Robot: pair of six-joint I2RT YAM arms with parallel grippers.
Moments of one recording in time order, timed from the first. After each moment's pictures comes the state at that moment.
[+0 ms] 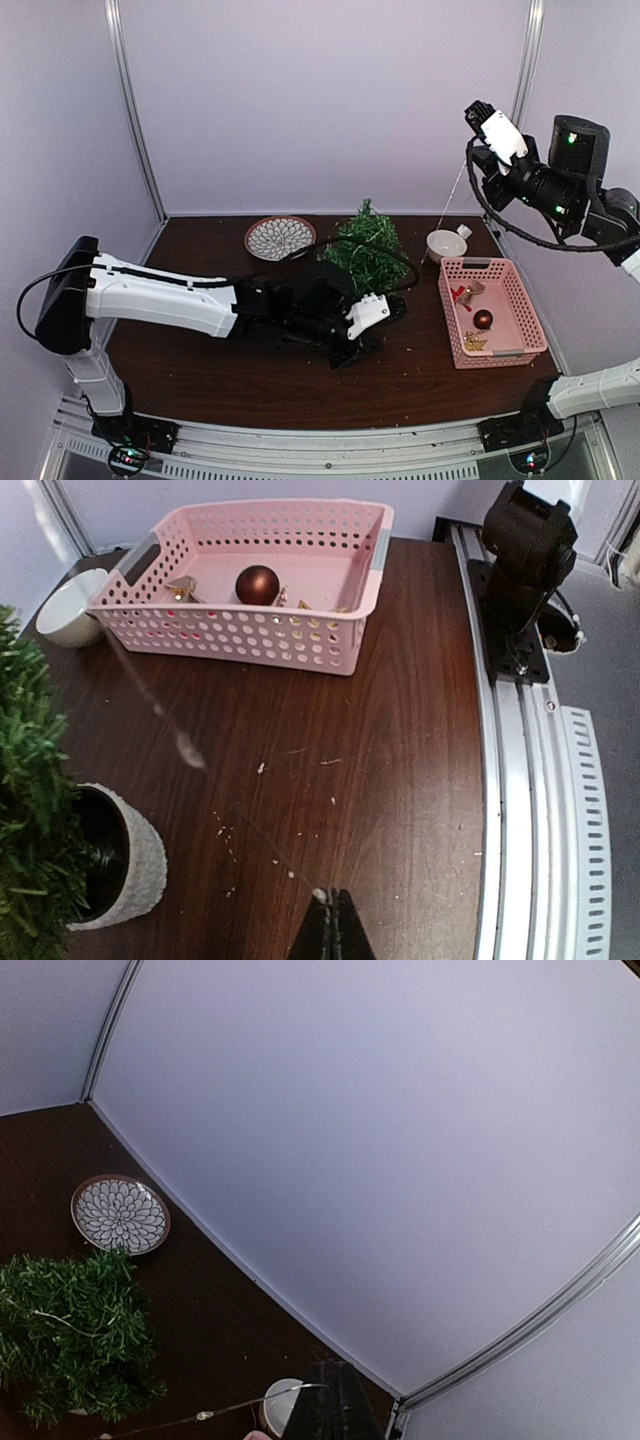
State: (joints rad) left arm -1.25 1.75 1.24 -0.11 0.13 0.14; right arm 0.74 1.04 1.41 -0.46 0.40 -0.55
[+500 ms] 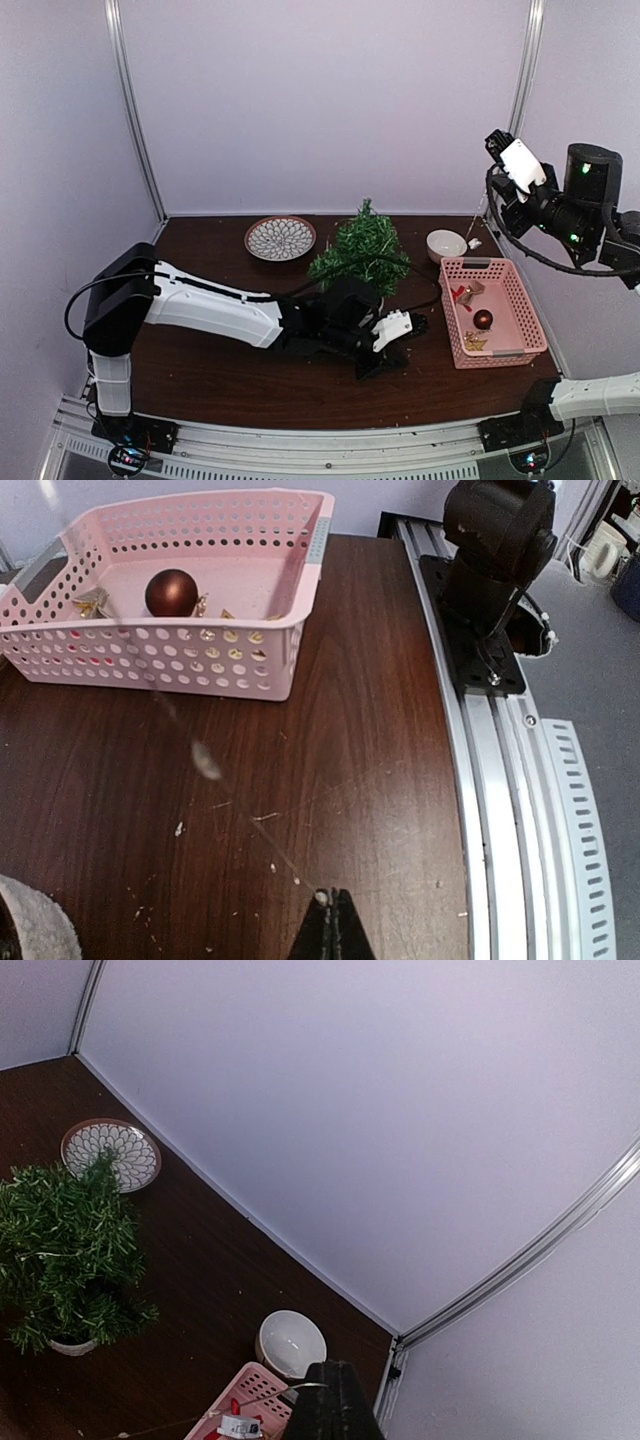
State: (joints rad) left arm -1.24 2.00 1.35 0.04 0.31 0.14; right arm 0.74 0.89 1.28 -0.58 0.49 -0.49
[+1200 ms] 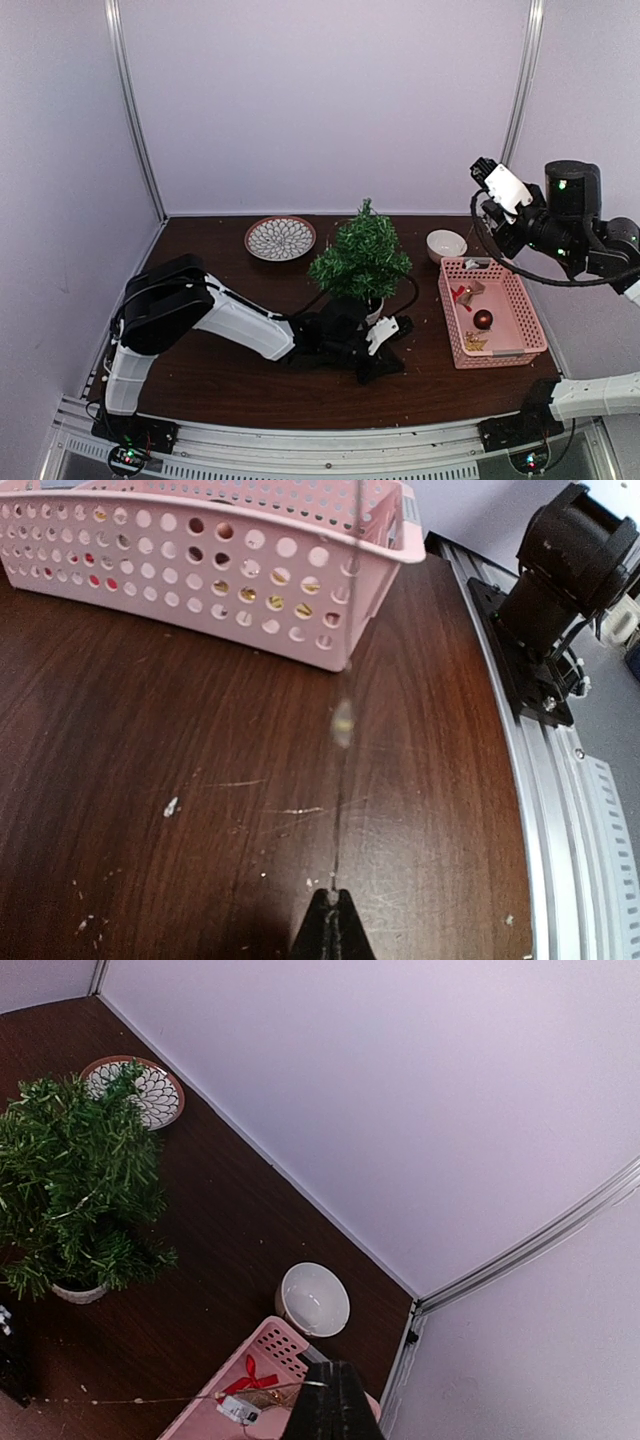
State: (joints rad) left arm -1.19 2.21 1.28 0.41 0.40 -0.08; right arm 0.75 0.89 1.20 -0.66 0.49 -0.46
